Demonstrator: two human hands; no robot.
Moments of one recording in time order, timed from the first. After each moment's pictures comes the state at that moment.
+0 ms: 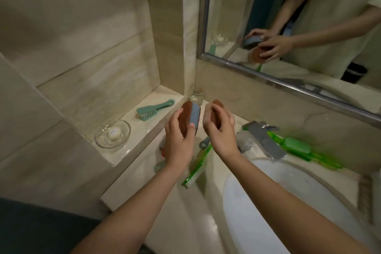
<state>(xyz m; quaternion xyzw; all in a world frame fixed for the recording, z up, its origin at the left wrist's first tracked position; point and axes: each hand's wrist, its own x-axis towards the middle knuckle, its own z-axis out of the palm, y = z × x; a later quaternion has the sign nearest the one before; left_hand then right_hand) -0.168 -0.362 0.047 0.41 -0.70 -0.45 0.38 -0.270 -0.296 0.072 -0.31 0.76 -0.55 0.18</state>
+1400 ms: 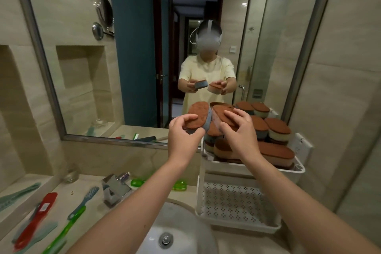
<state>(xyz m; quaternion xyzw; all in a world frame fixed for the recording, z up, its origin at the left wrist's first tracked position) -0.352 0.014 0.273 0.07 -0.72 -0.57 0.39 -0.418 0.161 0.291 -0.23 0.80 -0.52 -0.19</state>
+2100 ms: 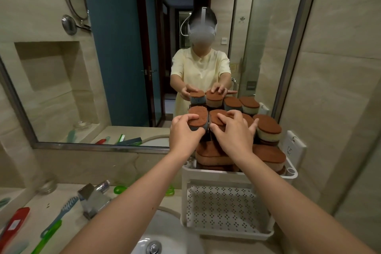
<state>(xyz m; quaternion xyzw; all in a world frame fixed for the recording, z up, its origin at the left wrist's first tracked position) -0.449 0.043 0.263 0.11 -0.81 -0.48 0.31 -0.493 0.178 0.273 -0.14 0.93 -0.22 -0.26</state>
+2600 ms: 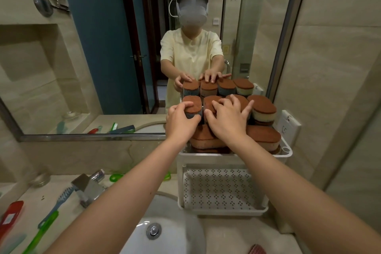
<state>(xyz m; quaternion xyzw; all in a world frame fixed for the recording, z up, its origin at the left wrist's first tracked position) -0.457 0.049 0.253 0.15 -0.84 -0.45 0.26 -0.496 0.175 0.263 -0.15 0.95 -0.16 -0.23</state>
